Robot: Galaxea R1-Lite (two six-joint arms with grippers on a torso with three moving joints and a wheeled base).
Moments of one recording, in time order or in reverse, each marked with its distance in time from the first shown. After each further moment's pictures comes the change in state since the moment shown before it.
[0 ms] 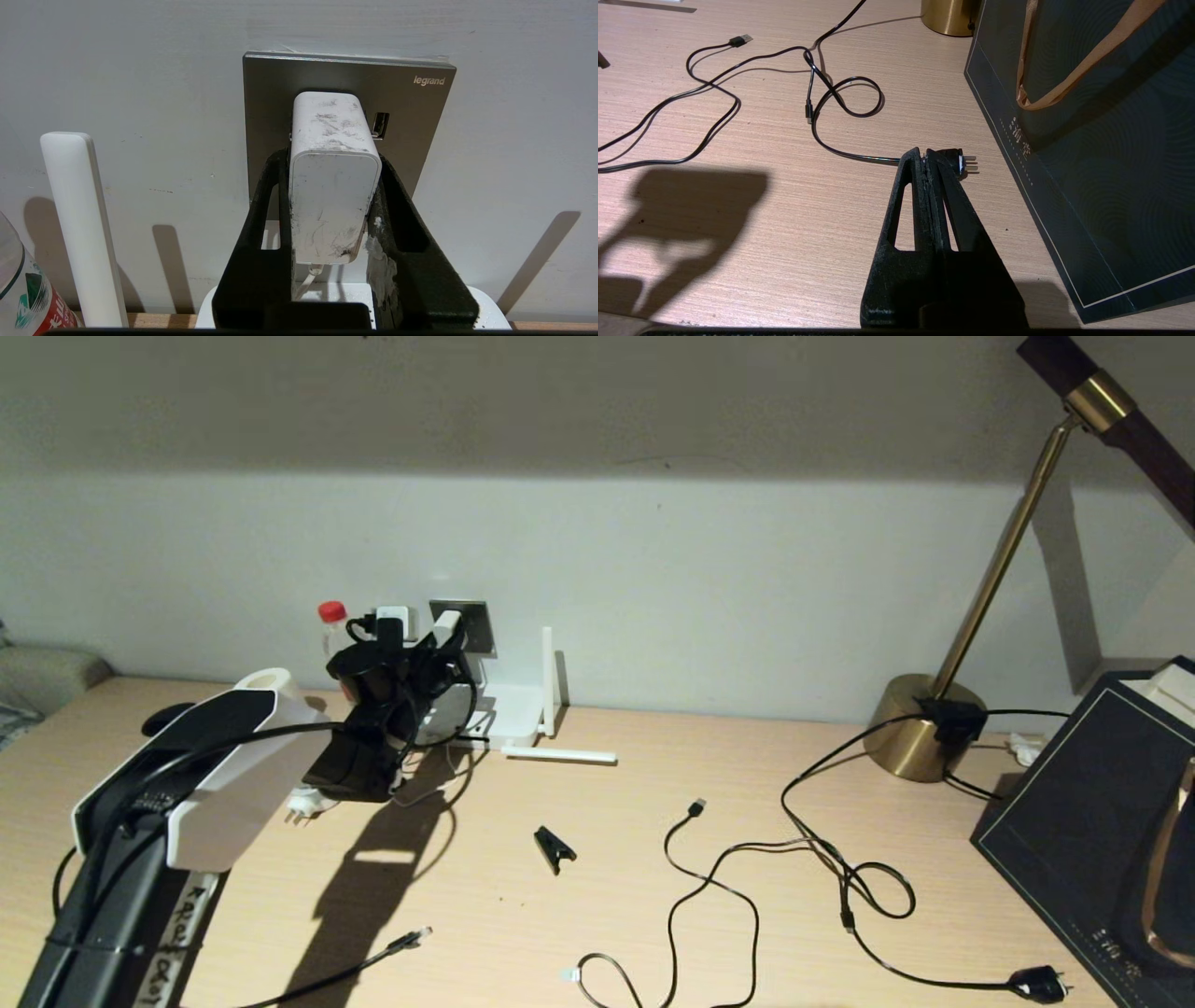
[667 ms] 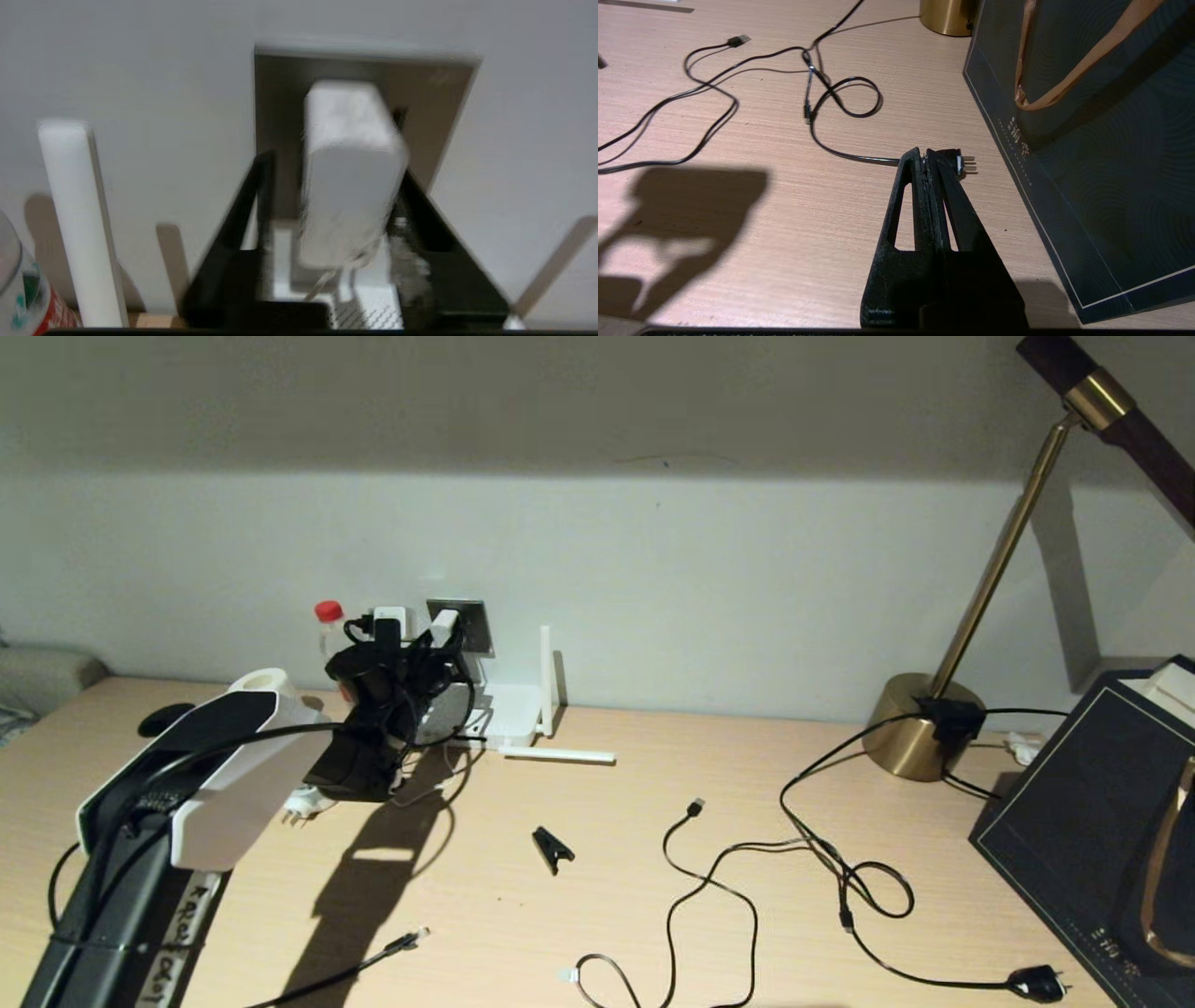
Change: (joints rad) left arm 0.001 0.007 -0.009 -0.012 0.005 -0.002; right arm 0.000 0.000 0.000 0.000 0.000 0.000
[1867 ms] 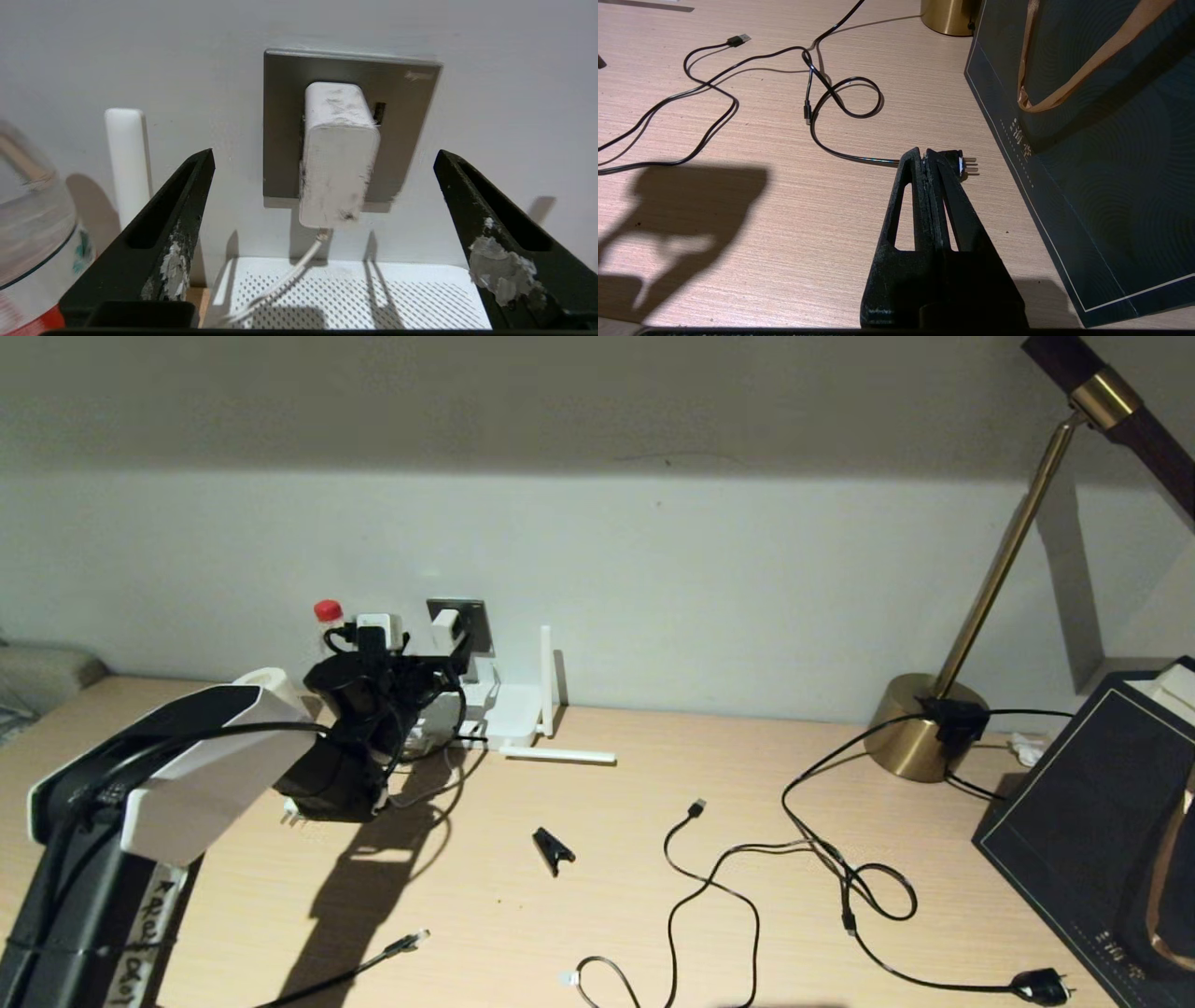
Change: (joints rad) left arm -0.005 -0.107 0.254 -0.157 -0.011 0.000; right arm 0.001 0.000 0.000 0.000 0.000 0.000
